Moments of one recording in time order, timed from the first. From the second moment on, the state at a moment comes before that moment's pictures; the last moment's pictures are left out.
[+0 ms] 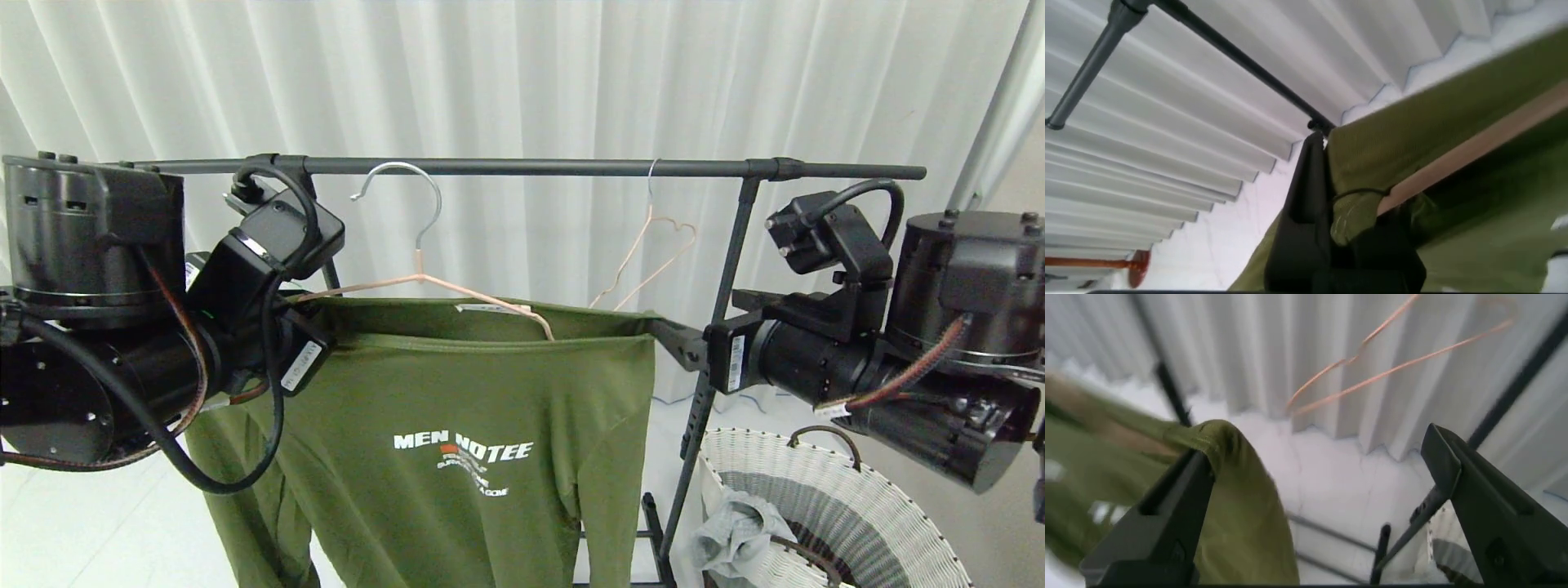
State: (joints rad) left arm -0.44 1.39 -0.89 -0.13 0.44 0.56; right arm 0.83 1.53 -0.84 -0.53 -0.31 0.09
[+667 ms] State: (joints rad) left arm -0.56 1.39 -0.88 -0.17 0.43 0.45; right arm 0.97 1.47 -0.87 -0.48 -0.12 -0.05
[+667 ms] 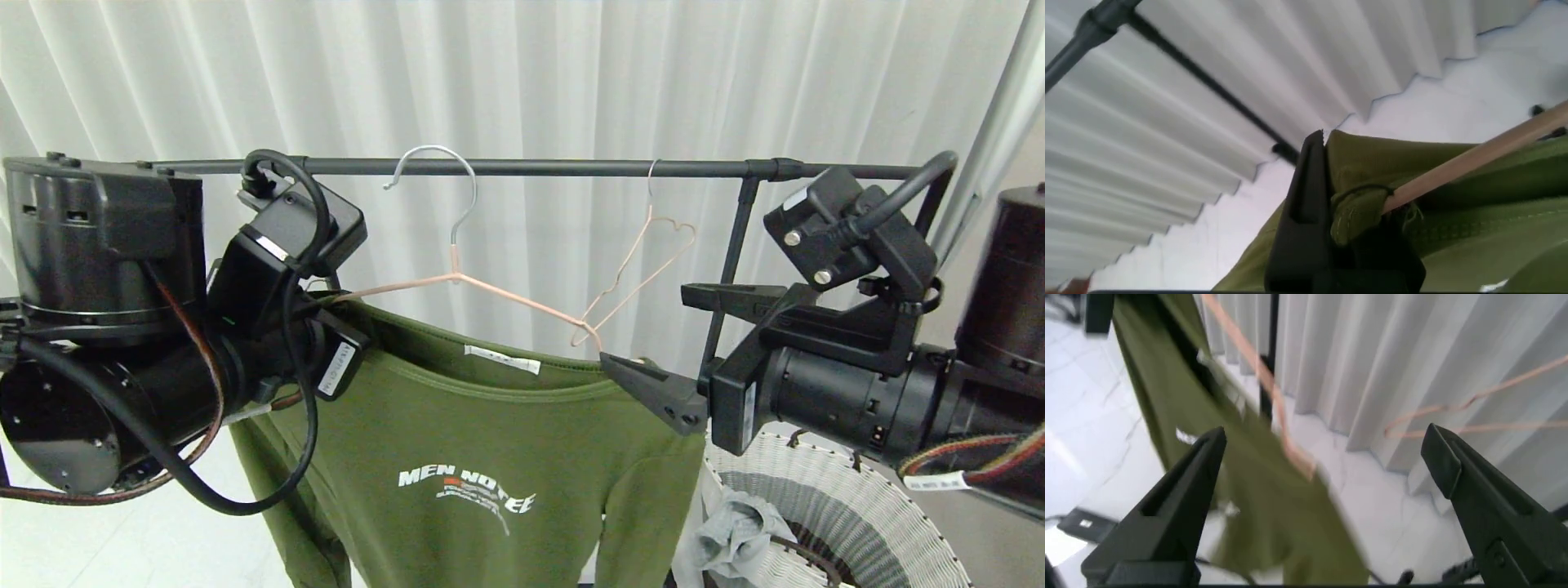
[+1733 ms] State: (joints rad) left arm -0.62 1.40 -0.89 -0.25 0.43 0.45; right arm 0.97 1.65 -1.00 -0.51 -0.13 -0.10
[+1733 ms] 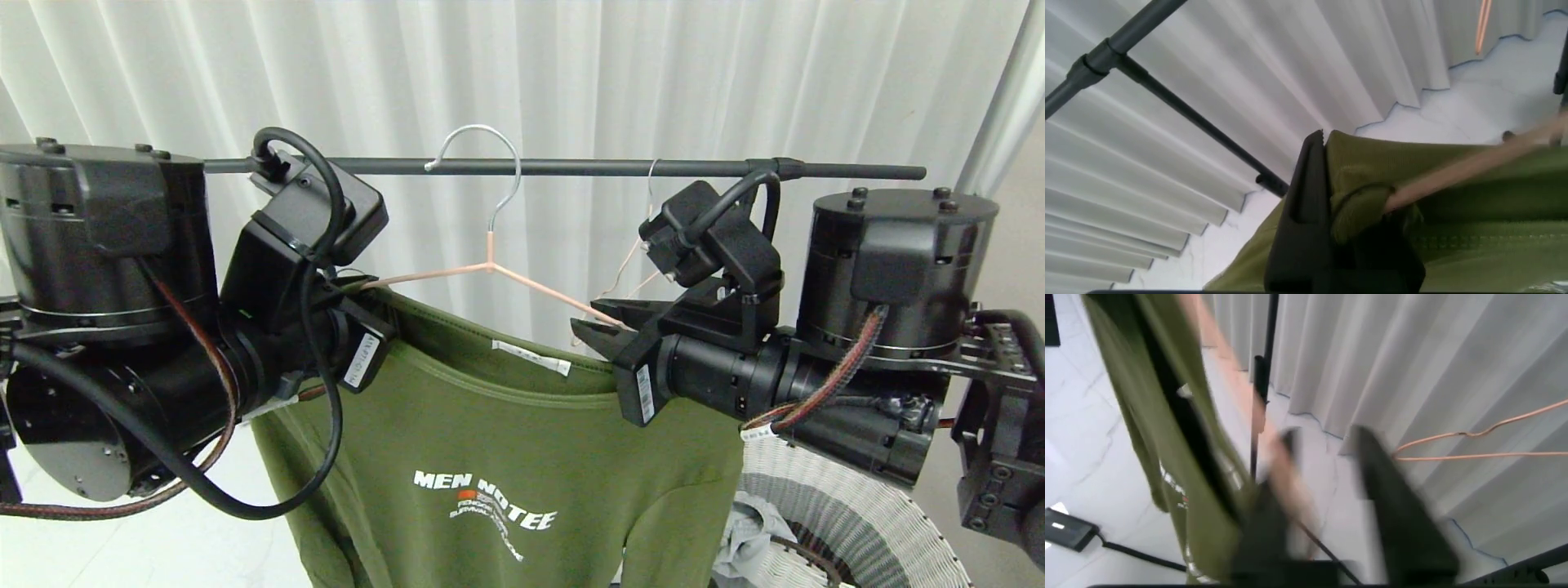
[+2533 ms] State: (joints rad) left arm -0.62 1.41 -0.88 -0.31 0.43 0.45; right arm 0.98 1.63 -1.01 -0.52 -0.13 -0.12
